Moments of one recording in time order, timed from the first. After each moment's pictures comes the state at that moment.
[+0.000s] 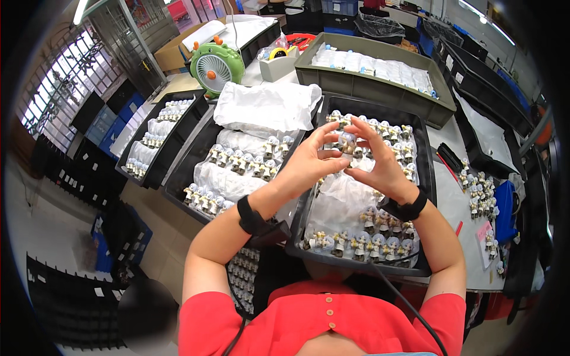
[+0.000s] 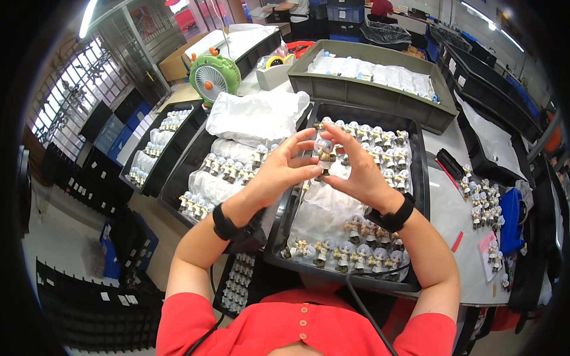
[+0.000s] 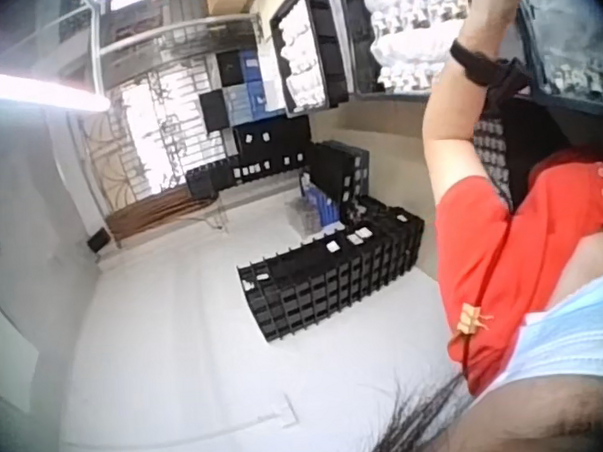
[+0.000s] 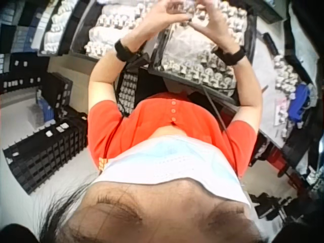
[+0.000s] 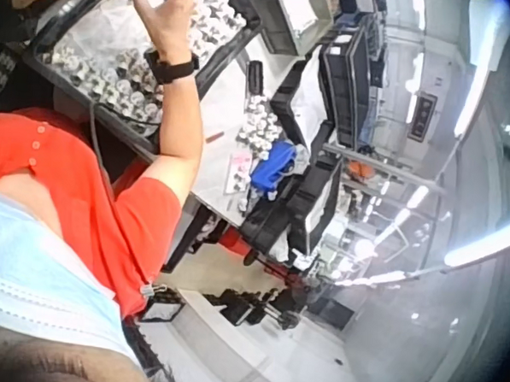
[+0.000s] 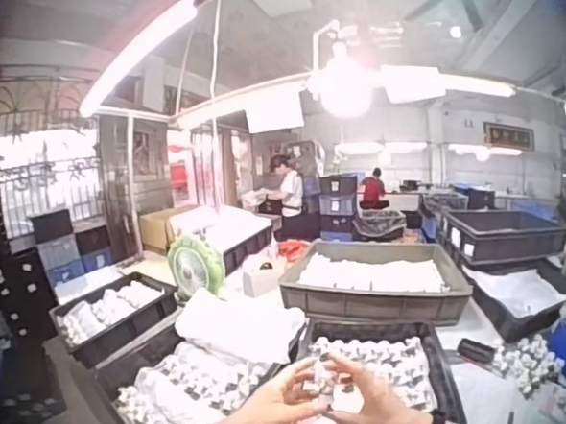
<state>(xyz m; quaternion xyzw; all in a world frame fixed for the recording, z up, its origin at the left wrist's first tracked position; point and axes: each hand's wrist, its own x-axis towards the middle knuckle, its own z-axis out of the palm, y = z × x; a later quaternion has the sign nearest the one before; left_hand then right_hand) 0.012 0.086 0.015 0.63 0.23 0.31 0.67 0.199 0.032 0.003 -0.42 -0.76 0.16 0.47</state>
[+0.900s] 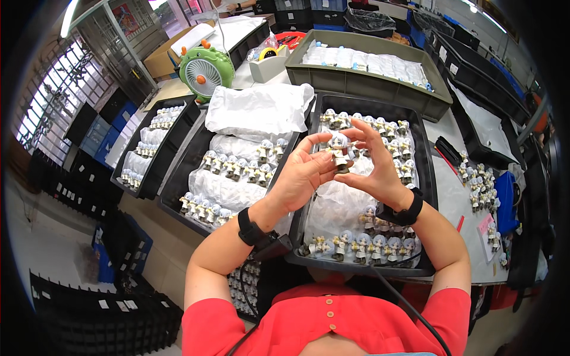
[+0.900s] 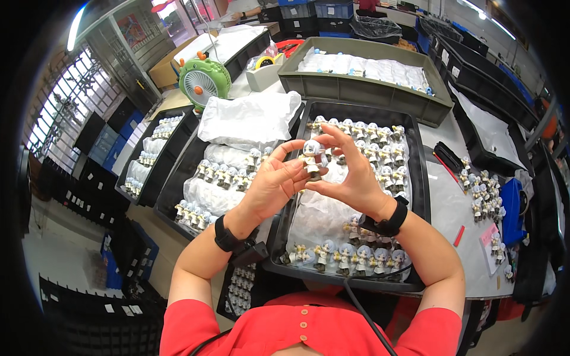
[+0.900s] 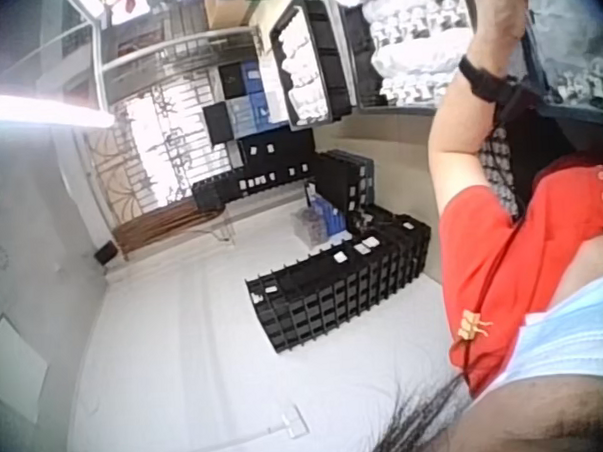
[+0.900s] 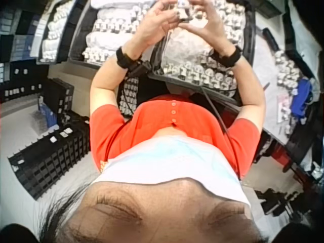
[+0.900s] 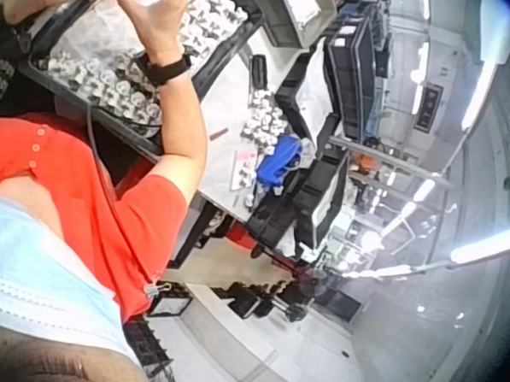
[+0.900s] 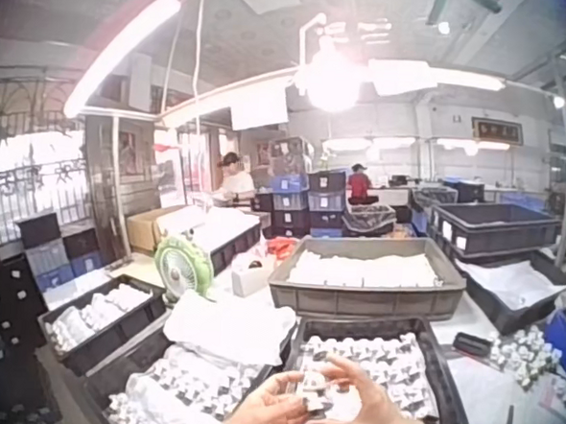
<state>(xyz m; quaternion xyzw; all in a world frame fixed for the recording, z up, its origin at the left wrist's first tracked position) 0.011 0.087 -0.006 0.45 0.12 0.33 0.82 0.192 0.029 -0.004 -0.43 -0.73 0.14 0.52</state>
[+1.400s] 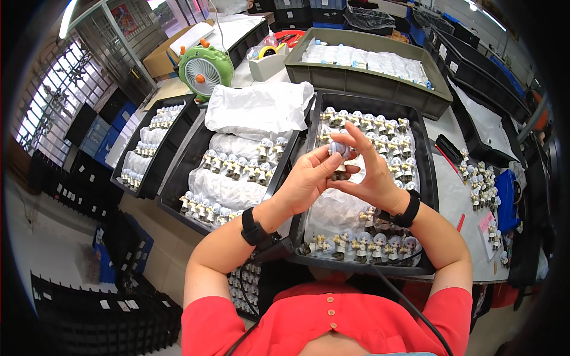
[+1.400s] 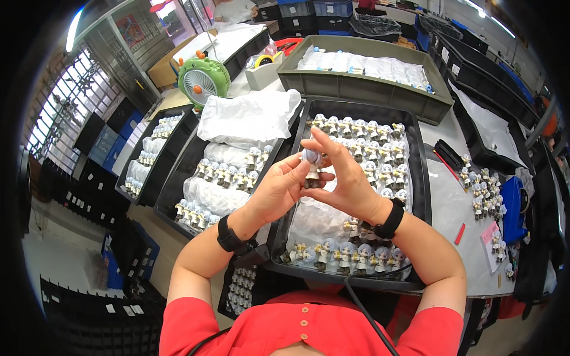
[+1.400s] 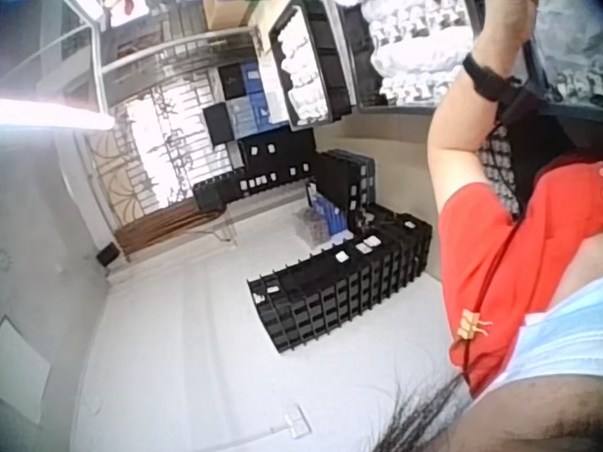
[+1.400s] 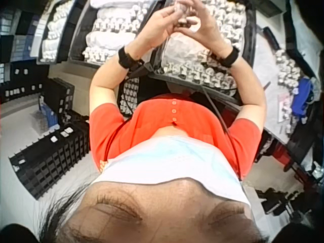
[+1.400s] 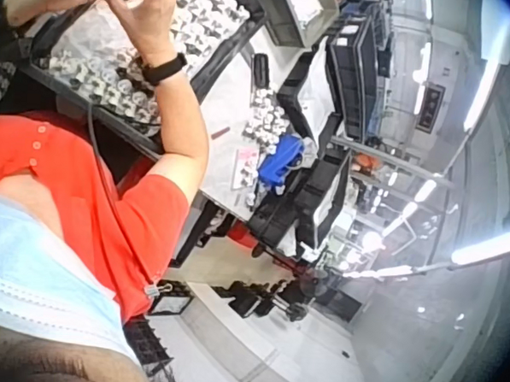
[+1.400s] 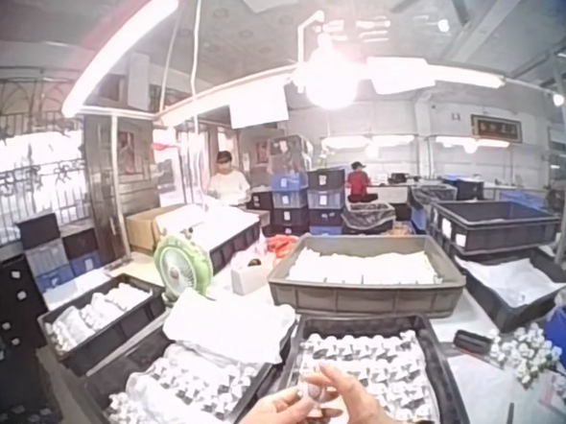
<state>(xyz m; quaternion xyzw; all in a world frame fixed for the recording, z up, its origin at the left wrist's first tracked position) 0.018 0.079 -0.010 0.47 0.11 0.29 0.83 0.180 0.024 -0.005 -0.39 -0.76 0.11 0.51</state>
